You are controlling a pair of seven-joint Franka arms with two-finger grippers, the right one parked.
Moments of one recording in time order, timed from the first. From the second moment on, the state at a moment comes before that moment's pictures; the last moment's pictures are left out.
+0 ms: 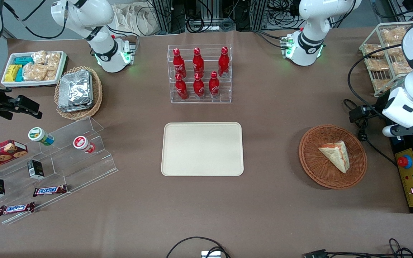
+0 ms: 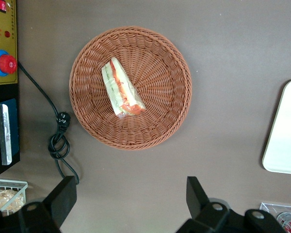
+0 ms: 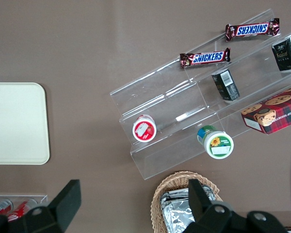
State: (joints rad) arm 0.22 0.05 -0.26 -1.72 0.02 1.67 -0.16
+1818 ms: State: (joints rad) arm 0.29 0.26 -0.23 -2.13 0.05 2.40 -0.67
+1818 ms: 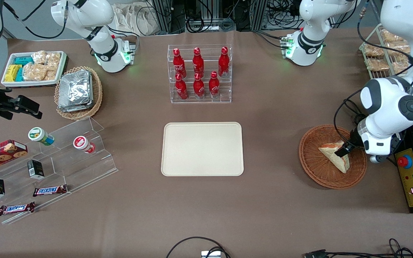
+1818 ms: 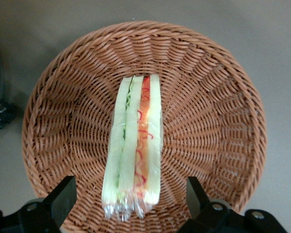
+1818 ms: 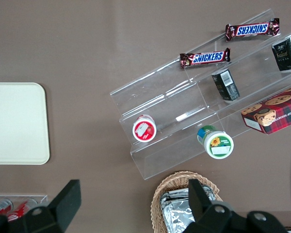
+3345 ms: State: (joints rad) arm 0.18 0.36 -0.25 -1.70 0.11 1.80 -0.62
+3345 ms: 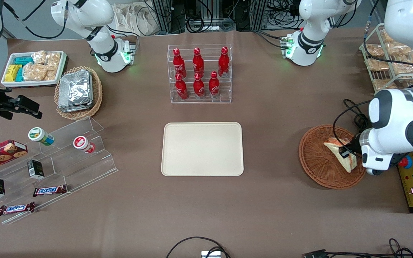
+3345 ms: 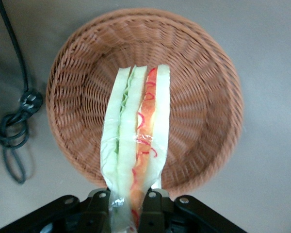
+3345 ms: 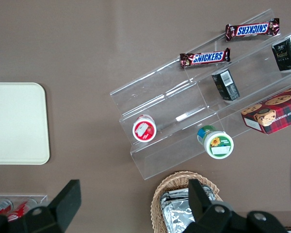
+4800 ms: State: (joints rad) arm -0.40 0.75 -0.31 -1.38 0.12 2.01 -0.73
